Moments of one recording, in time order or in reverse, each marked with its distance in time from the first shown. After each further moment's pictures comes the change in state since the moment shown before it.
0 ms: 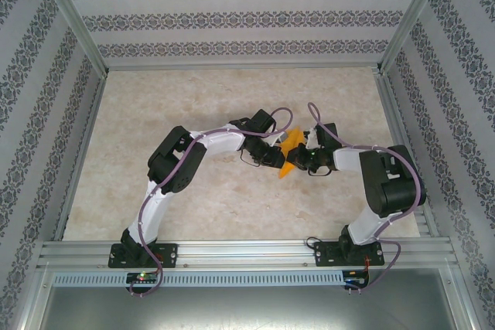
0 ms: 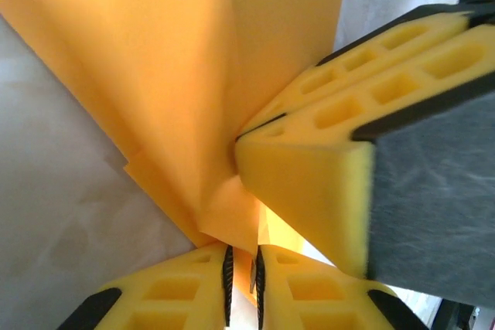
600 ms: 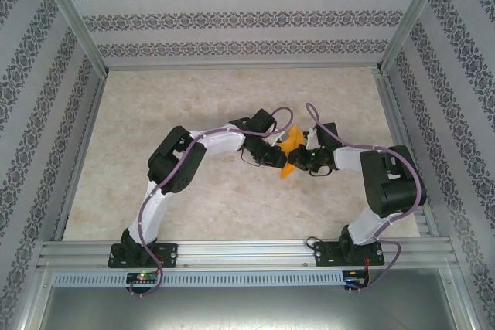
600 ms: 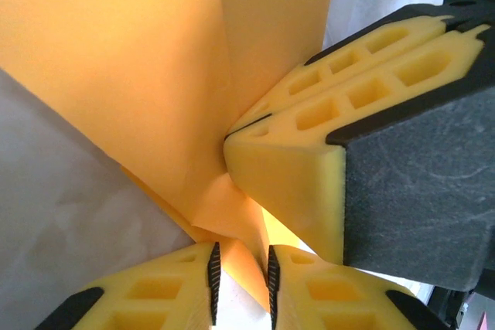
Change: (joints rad) left arm 0.002 -0.003 0.010 -0.005 0.013 -0.008; right arm -0.006 -0.009 0.011 -0.054 0.019 -0.079
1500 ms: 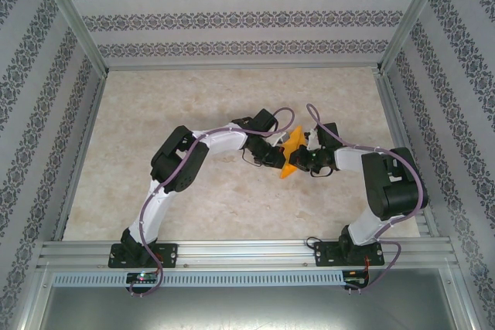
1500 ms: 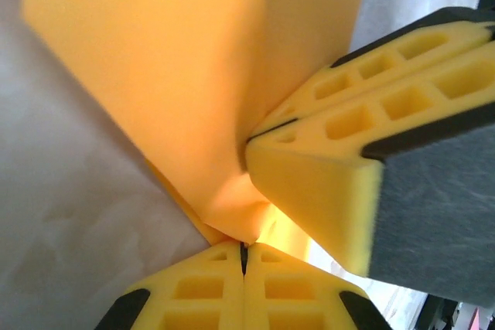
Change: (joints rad) left arm -0.004 0.038 0.043 -0.043 0.016 0.000; right arm 0.000 -0.026 -0.003 -0.038 0.023 0.000
